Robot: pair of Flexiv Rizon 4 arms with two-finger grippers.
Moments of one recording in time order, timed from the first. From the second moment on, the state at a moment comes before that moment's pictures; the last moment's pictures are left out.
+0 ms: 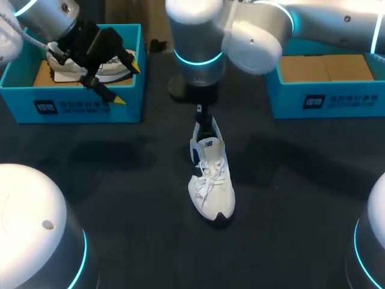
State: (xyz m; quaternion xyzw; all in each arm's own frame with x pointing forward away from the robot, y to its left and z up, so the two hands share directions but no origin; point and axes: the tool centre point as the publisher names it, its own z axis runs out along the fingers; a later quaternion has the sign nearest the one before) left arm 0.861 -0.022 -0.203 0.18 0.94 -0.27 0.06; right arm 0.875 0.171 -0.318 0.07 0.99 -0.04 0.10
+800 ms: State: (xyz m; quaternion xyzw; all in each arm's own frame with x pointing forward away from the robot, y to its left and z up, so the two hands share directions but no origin) left arm 0.861 -0.022 -0.203 0.18 0.94 -0.27 0.06; right arm 0.901 0.173 -0.363 0.04 0.99 -0.04 0.08
